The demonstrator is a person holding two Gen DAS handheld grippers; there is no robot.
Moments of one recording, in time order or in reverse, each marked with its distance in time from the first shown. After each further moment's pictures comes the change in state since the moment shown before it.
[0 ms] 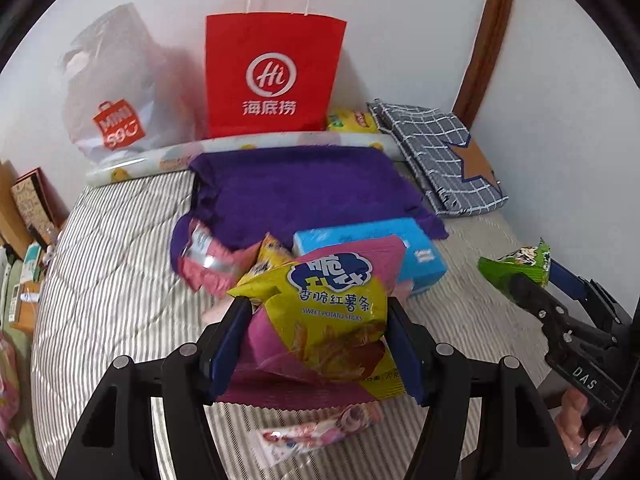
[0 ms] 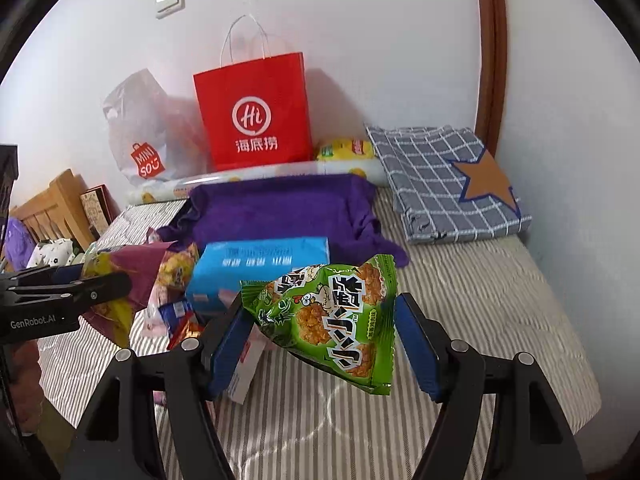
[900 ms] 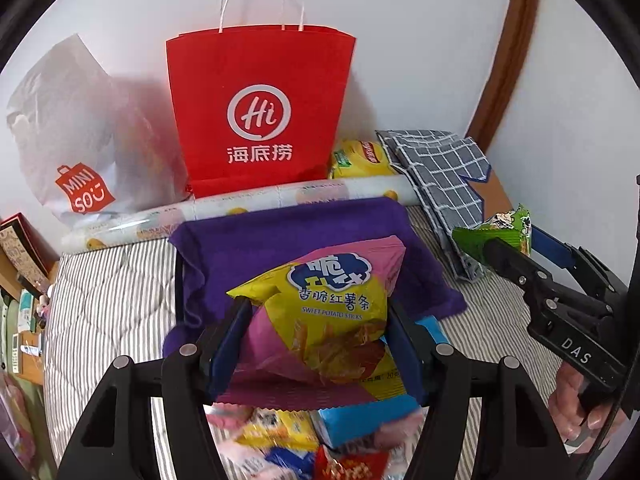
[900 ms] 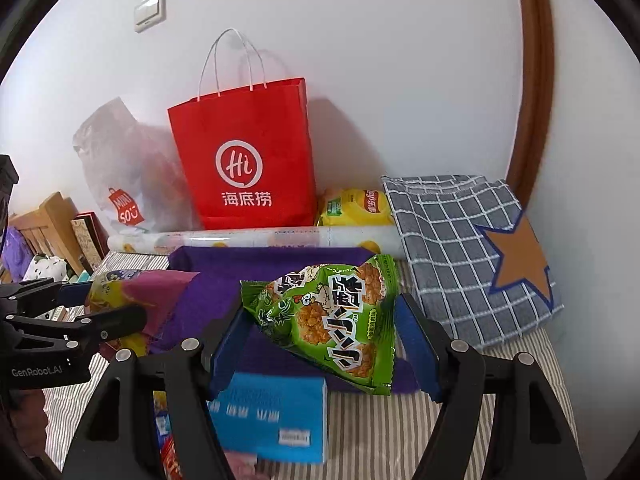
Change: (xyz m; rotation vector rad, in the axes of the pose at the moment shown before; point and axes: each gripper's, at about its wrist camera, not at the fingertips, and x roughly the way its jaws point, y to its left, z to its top) left arm 0.060 0.011 0.116 0.026 0.014 0.013; right arm 0.092 -0.002 0.124 -0.033 -0.021 0.041
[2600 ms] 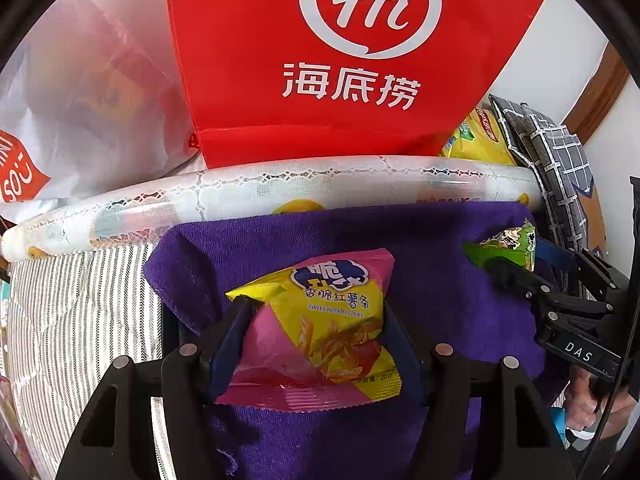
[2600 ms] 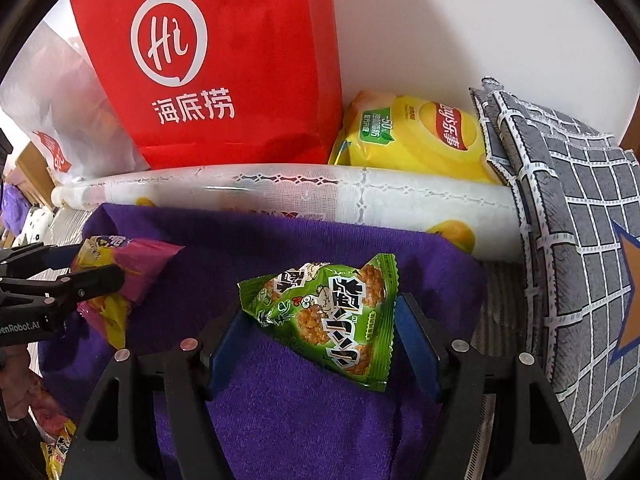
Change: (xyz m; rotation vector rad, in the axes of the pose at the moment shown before) left arm 0.184 0.083 0.040 -0.095 0.194 0.051; right arm 0.229 0.005 0.010 -0.083 0.310 0.084
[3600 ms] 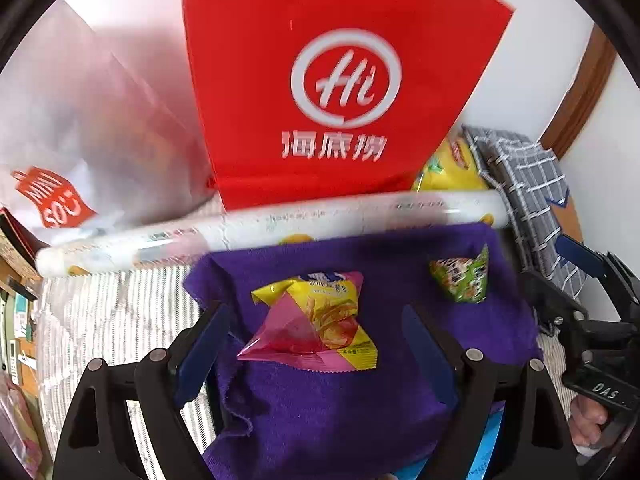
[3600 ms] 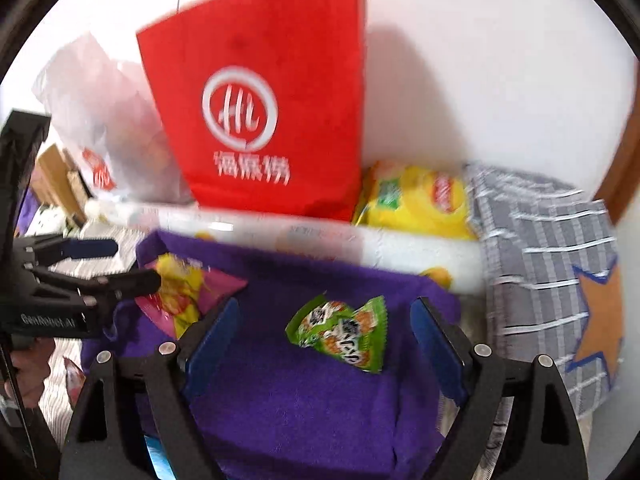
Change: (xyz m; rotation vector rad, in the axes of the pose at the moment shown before) left arm -0.070 -0.006 0.002 0.024 -0.104 -0.001; right arm -0.096 0.029 0.006 -0.023 -0.168 -0.027
